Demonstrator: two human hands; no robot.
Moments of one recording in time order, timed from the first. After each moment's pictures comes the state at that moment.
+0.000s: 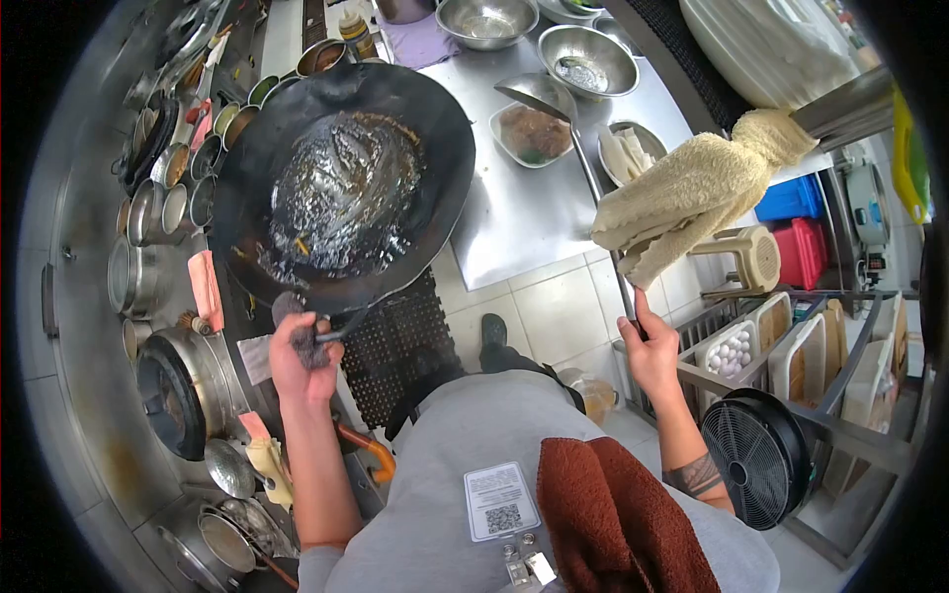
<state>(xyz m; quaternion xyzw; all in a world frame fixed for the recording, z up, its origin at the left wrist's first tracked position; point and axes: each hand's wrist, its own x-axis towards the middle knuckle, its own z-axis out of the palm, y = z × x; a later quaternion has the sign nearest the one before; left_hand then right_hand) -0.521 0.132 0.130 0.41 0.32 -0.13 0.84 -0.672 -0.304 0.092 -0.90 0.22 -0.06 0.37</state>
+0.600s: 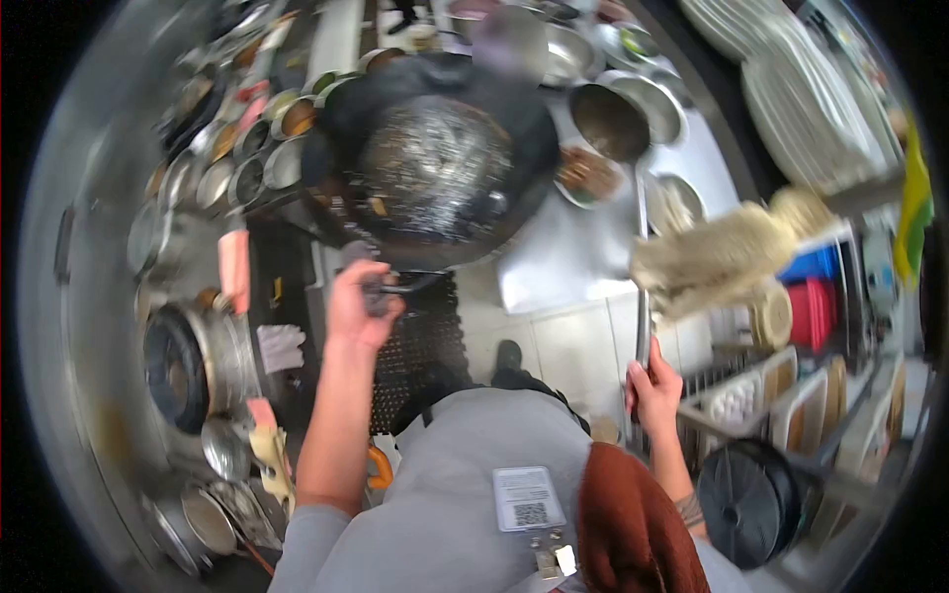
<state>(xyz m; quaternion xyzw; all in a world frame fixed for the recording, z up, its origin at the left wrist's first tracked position) -0.457 0.109 0.117 0.42 0.32 -0.17 0.83 -0.672 -0.268 0.095 -0.71 0.28 -0.01 0.65</state>
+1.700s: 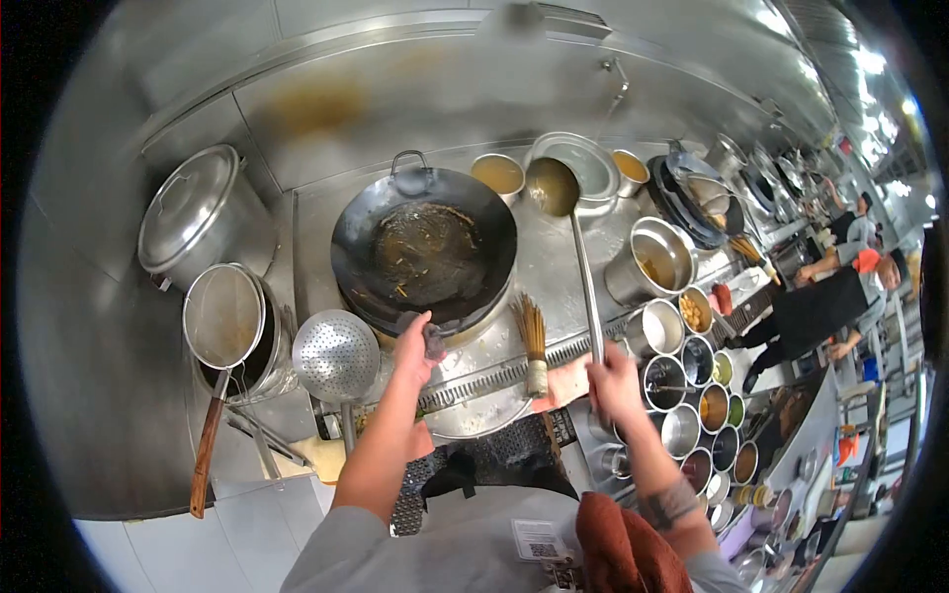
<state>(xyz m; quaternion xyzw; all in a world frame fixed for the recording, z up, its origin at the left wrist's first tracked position) -0.573 0.733 -0.023 0.11 0.53 0.39 0.75 -0.269 0.542 0.099 -0.77 -0.44 0.30 0.35</state>
